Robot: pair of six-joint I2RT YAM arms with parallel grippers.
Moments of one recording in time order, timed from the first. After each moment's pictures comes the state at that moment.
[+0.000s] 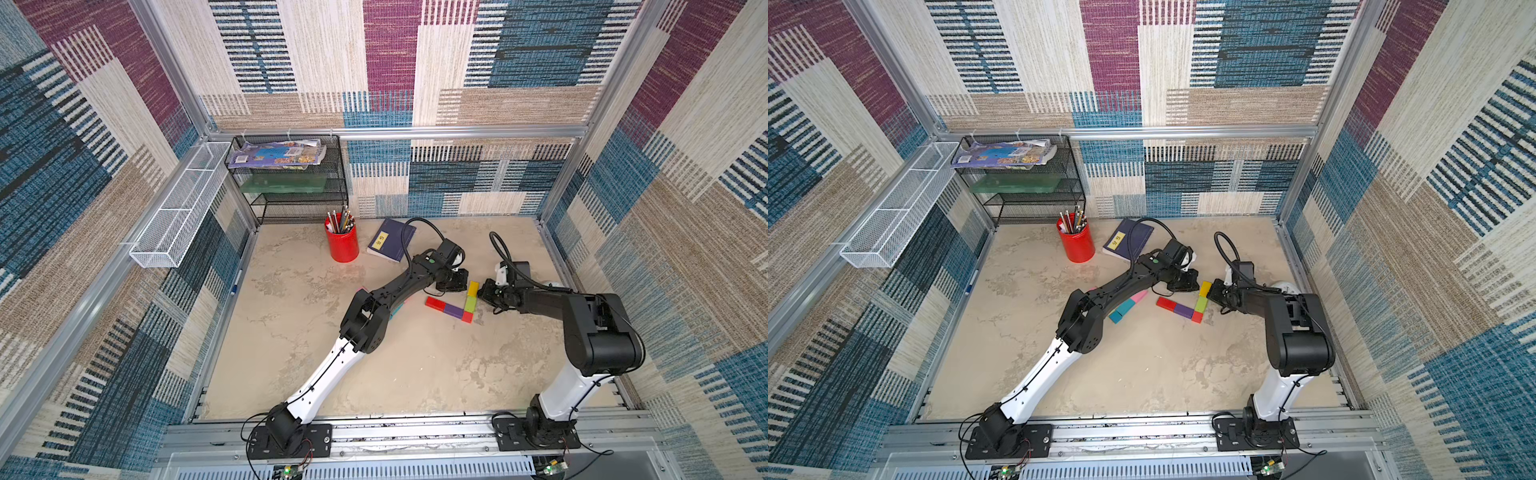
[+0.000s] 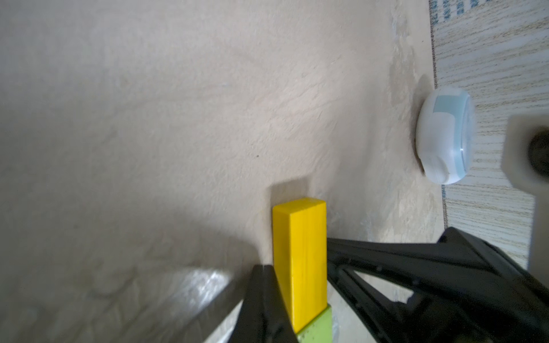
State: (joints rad) left arm -0.77 2.77 2.55 -0.68 0.40 -0.58; right arm 0.00 1.74 0.81 -0.02 -0.32 0.49
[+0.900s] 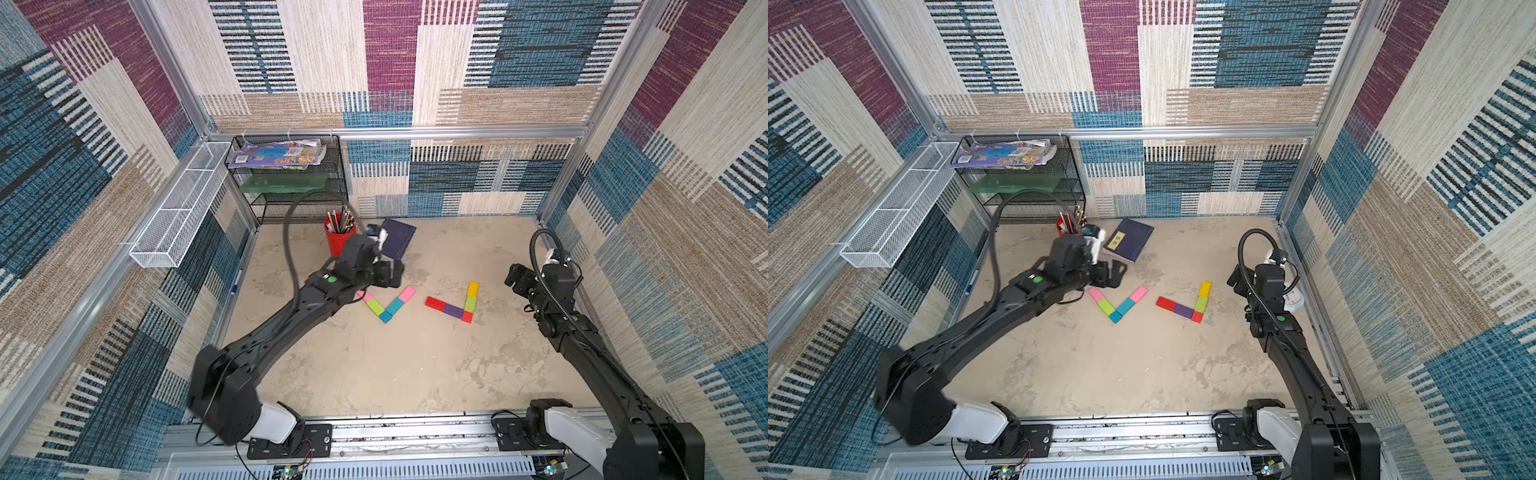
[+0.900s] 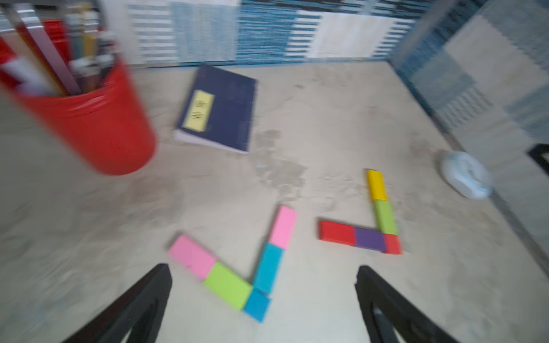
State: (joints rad) left arm -0.46 1.23 0.91 -0.26 -0.13 -0.29; right arm 0.00 1.10 0.61 -0.02 0.26 0.43
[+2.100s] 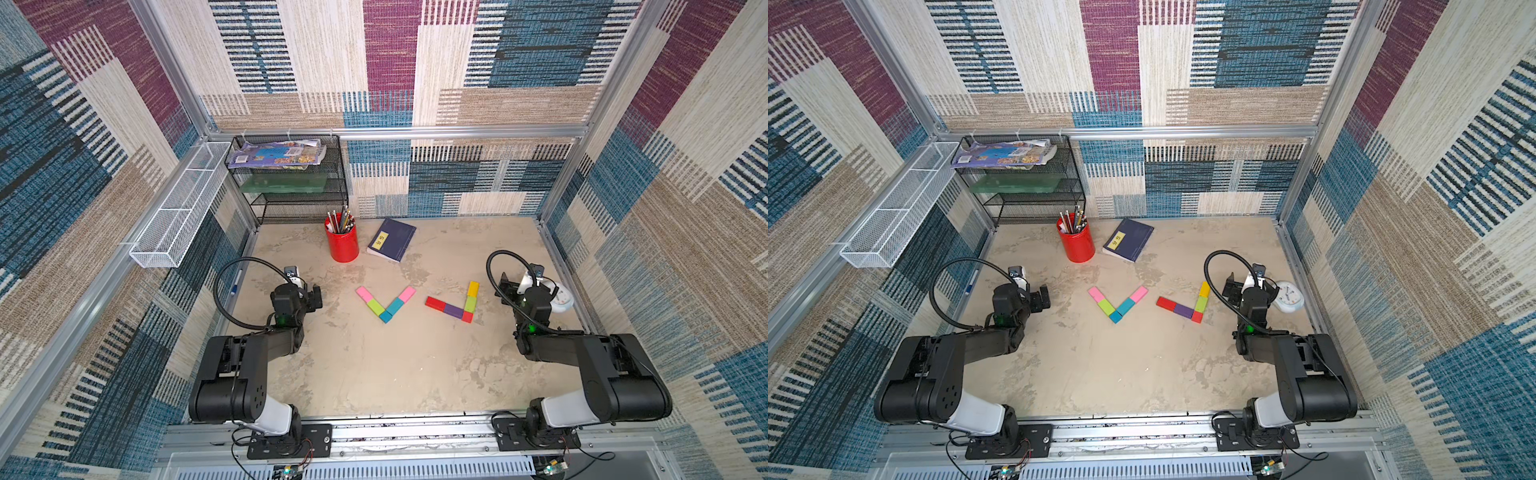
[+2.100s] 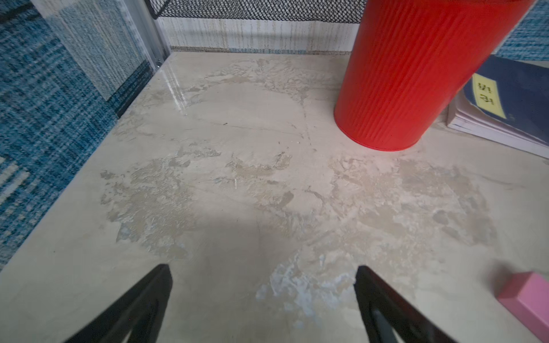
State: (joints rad) left arm 0.00 1.52 0.47 0.58 -0.11 -0.02; right arm 0.02 1.45 0.34 0.90 0.26 0.11
